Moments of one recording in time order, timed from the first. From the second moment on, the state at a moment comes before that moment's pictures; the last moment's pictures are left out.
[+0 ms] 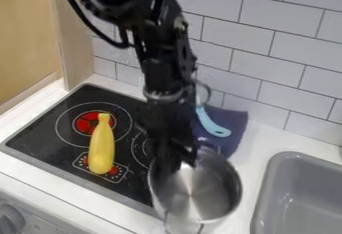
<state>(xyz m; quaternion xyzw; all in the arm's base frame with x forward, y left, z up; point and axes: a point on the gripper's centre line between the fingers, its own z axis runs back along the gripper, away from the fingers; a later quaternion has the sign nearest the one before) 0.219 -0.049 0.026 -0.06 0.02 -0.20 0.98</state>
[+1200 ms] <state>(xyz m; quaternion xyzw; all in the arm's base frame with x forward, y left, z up) 0.306 0.095 0.047 -0.06 0.02 0.14 0.99</state>
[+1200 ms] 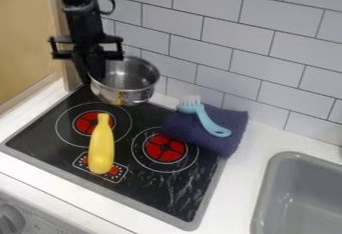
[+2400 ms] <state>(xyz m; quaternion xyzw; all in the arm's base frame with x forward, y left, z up) 0.310 0.127 0.010 0.01 0.02 0.22 0.98</state>
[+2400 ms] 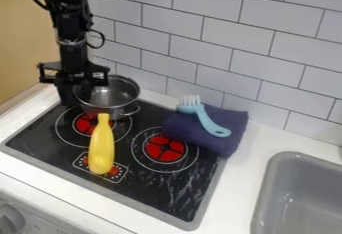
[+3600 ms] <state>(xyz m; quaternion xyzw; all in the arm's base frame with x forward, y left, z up) 0.248 0.034 0.096 0.03 0.00 0.08 1.00</state>
